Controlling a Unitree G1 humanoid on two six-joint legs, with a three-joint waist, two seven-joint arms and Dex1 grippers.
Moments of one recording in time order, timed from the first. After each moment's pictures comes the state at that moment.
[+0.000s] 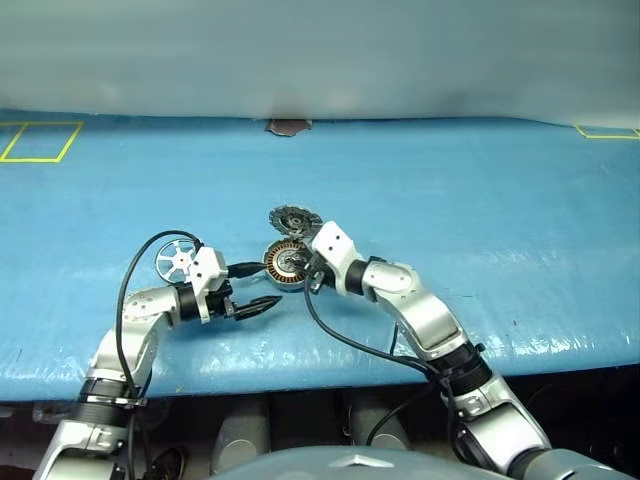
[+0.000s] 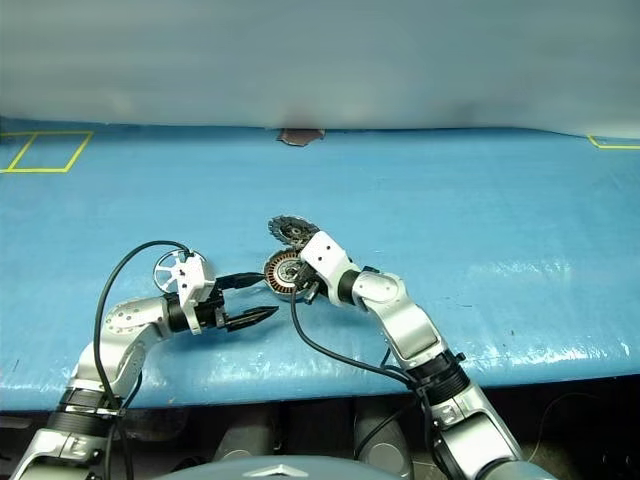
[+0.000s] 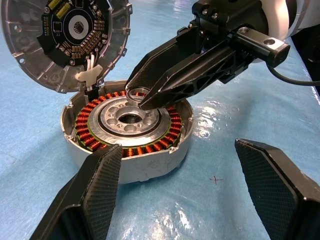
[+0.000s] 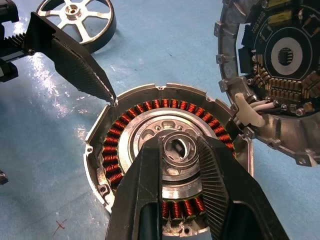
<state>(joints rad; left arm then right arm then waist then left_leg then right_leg) -0.12 0.54 -0.05 0.04 -0.36 0.15 -1.07 -0.39 -0.20 0.39 -0.05 0.05 0.50 0.59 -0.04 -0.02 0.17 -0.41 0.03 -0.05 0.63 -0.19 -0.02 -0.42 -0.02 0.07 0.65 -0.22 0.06</state>
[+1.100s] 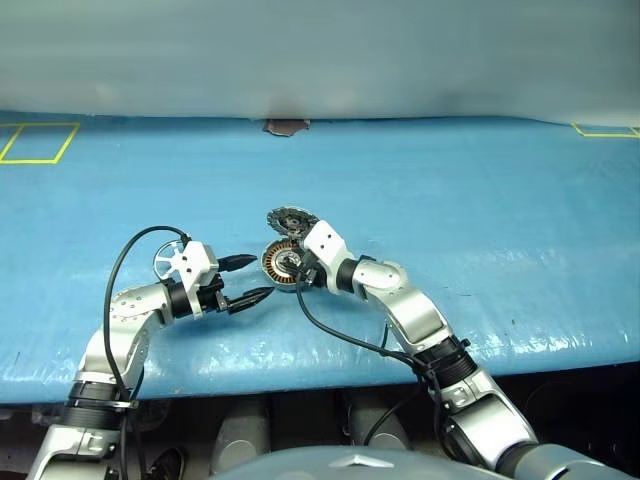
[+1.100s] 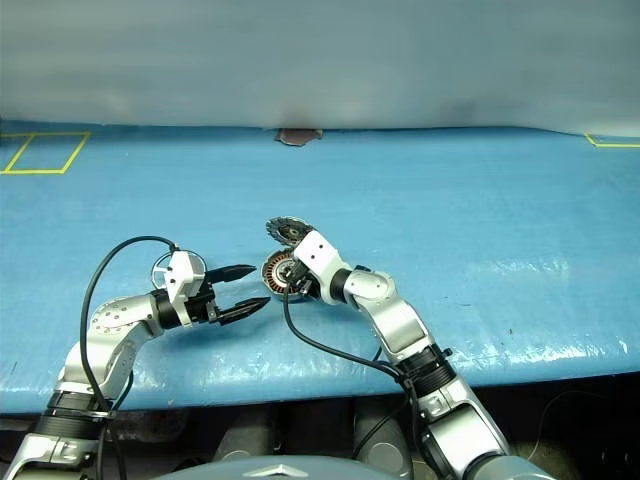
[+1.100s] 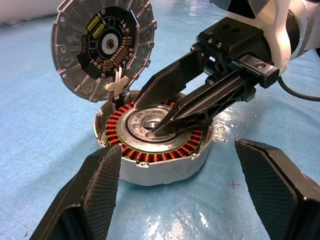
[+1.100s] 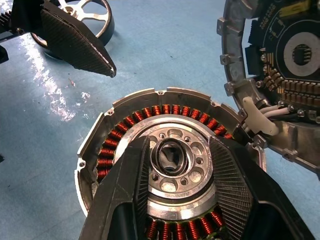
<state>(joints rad) -0.11 0.55 -0.02 0.01 -0.37 0.17 -1.02 -0.42 -0.15 0.38 0.05 0.04 0.46 0.59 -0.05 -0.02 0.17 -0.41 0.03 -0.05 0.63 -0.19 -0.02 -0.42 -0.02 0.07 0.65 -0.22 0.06</state>
